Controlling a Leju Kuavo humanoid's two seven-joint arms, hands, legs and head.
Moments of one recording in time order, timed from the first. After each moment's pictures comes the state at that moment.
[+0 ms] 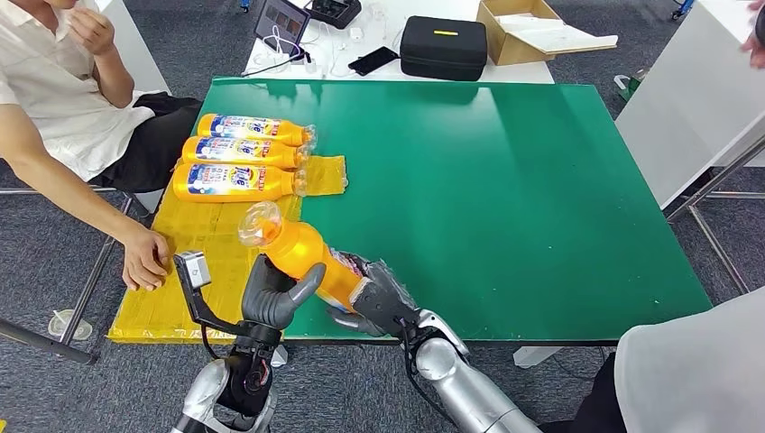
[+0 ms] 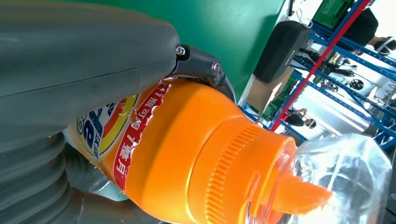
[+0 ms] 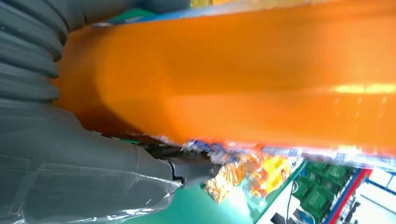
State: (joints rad) left arm -0.09 -0.21 -0.43 -1.31 0.54 -0.04 -0.40; right arm -0.31 0.11 0.59 -1.02 0.25 -0.10 -0.34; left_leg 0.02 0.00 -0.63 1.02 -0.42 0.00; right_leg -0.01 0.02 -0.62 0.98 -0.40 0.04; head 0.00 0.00
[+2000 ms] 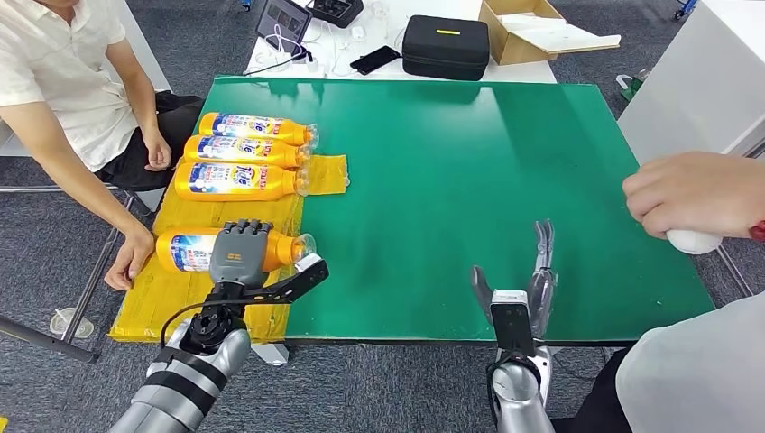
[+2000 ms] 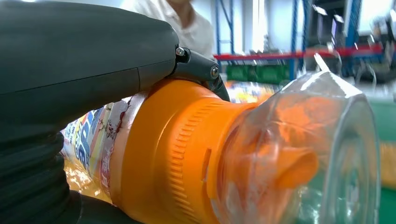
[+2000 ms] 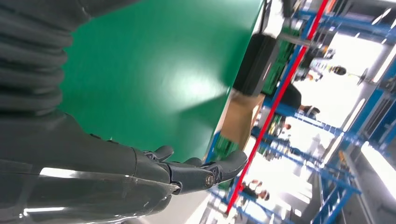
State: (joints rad) left arm -0.41 -0.06 -0.48 -0.85 -1.33 0.24 0.01; right arm -0.04 0.19 -0.01 -1.33 0.40 -0.52 -0.61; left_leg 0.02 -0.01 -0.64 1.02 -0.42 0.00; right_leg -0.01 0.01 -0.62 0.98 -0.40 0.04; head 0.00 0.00
